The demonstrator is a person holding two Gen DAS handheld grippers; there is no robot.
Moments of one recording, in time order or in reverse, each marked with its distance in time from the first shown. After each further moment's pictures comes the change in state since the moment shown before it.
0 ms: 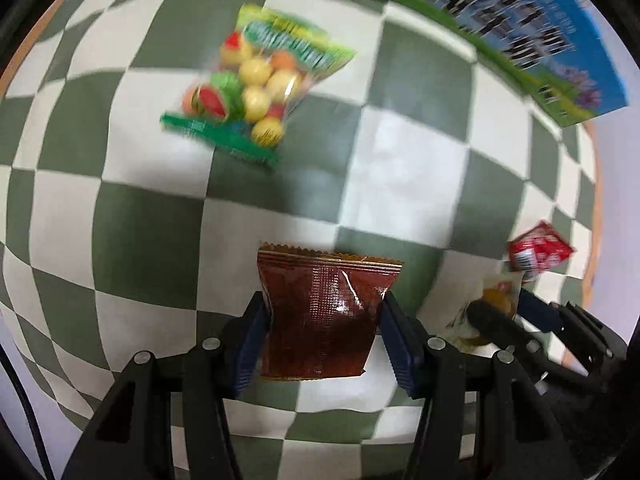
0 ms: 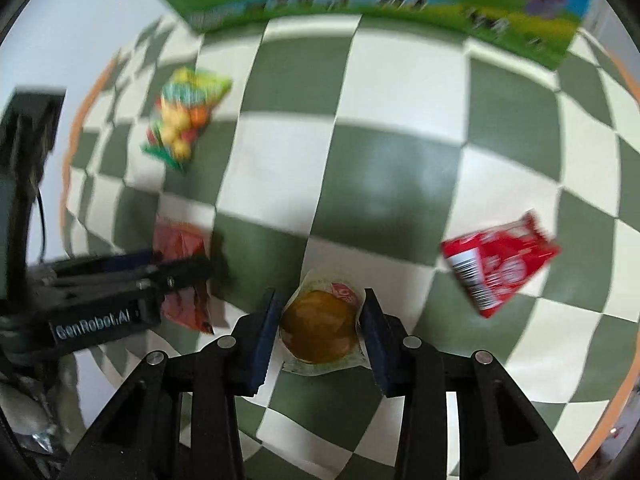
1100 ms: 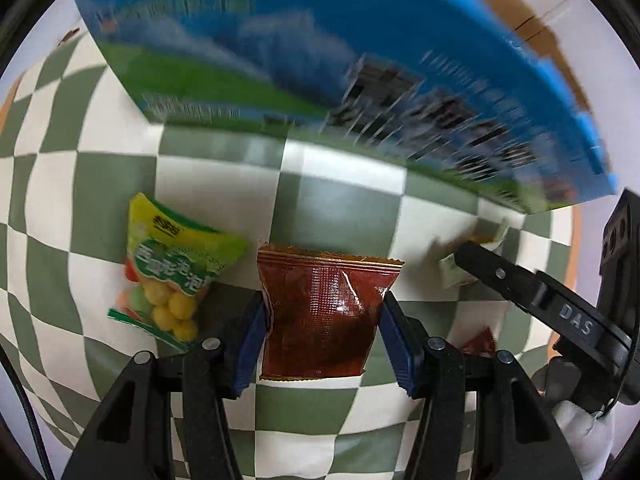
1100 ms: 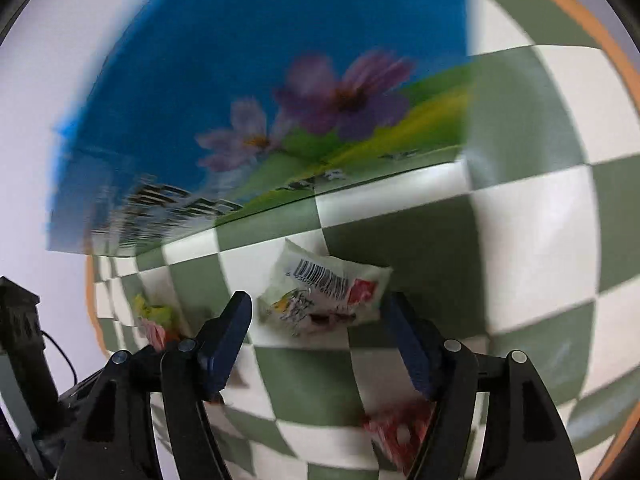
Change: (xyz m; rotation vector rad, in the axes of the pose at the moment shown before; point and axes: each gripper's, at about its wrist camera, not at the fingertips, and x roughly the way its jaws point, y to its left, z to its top) left arm -0.017 -0.039 0.107 0.043 -0.056 -0.007; right arm 0.000 -0.098 0.125 0.418 -0.084 0.109
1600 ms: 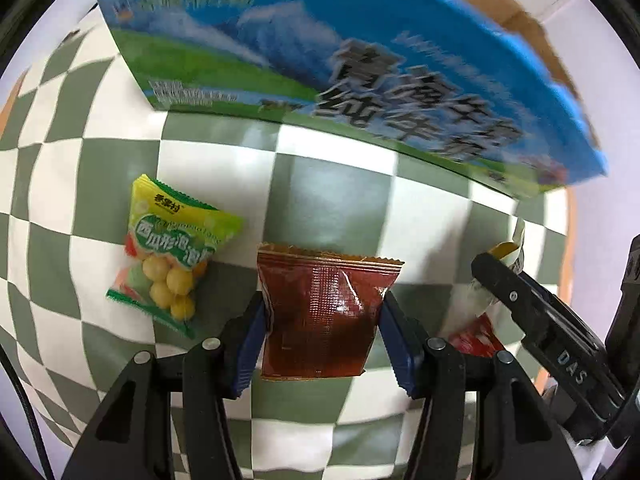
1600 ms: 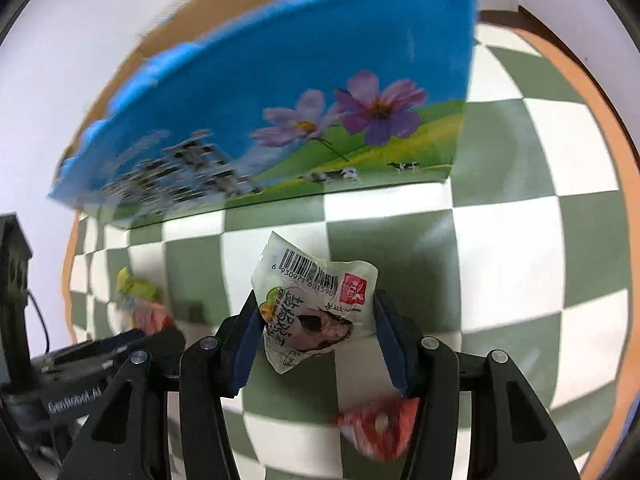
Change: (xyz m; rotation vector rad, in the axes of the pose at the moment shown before) left arm -0.021 -0.010 -0.014 0.024 -0.028 -0.020; right arm -0.026 0.017 -0.043 -0.162 -0.151 -0.057
